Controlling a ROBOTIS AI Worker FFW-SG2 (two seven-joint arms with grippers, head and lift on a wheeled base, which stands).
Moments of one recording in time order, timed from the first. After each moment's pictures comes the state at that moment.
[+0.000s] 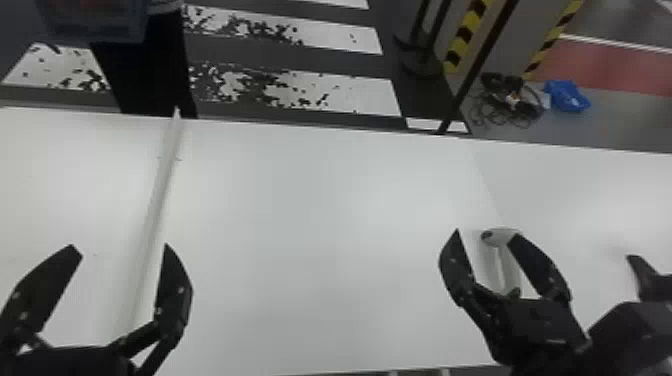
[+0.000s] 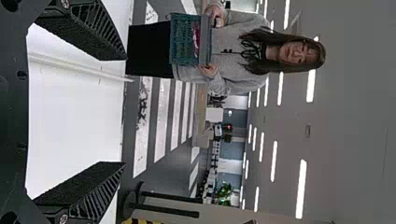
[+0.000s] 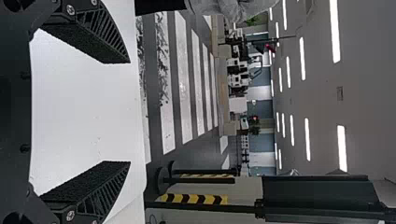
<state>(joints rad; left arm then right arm) 1.00 0.06 -0.20 -2.37 -0.07 -0.16 0.13 0.97 -0.33 -0.05 -2.40 -0.32 -0.03 -0.23</state>
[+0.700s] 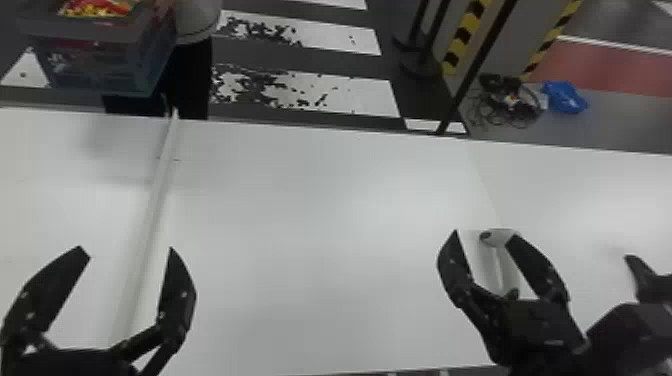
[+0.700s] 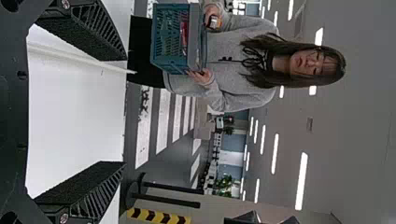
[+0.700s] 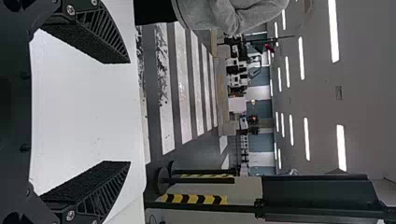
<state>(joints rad) 1.00 0.06 -0.19 -2.37 -0.05 -0.15 0.08 0.97 -0.33 -0.04 -2.40 -0.32 -0.04 -0.23</state>
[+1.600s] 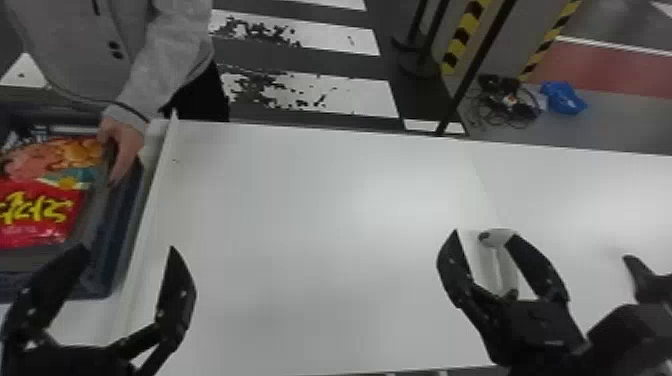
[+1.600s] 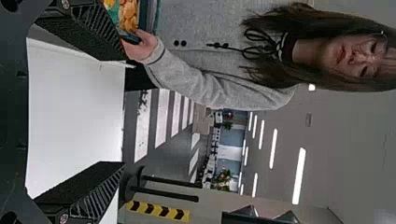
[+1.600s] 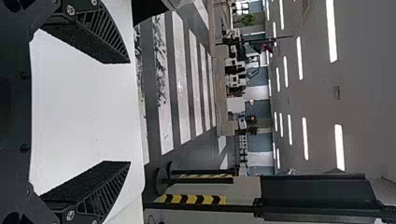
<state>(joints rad) 0.98 0.05 -0.17 -2.36 -0.02 -0.15 0.04 0.97 -0.33 -0.05 -2.40 -0.32 -0.05 -0.23</state>
